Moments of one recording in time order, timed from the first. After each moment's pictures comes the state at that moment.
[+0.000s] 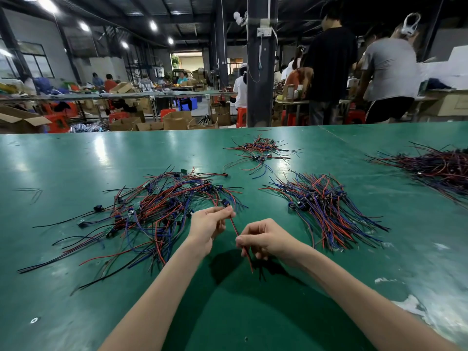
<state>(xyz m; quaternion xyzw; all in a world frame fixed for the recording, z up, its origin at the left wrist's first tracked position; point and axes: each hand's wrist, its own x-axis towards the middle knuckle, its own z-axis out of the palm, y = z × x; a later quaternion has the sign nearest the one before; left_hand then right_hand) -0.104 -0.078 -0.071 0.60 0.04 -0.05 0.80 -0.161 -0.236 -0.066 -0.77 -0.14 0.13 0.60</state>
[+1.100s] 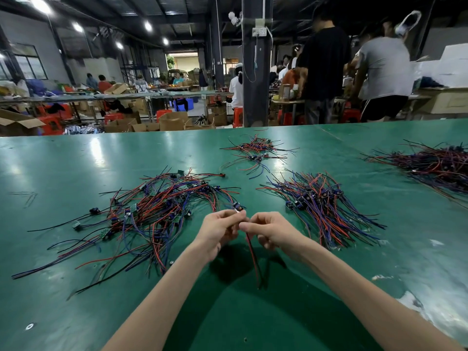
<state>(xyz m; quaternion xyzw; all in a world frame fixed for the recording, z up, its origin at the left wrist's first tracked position) -0.120 -0.093 -0.067 0.61 -0.03 -0.14 0.78 -0.153 -0.246 -0.060 -0.78 -0.08 0.07 0.62</state>
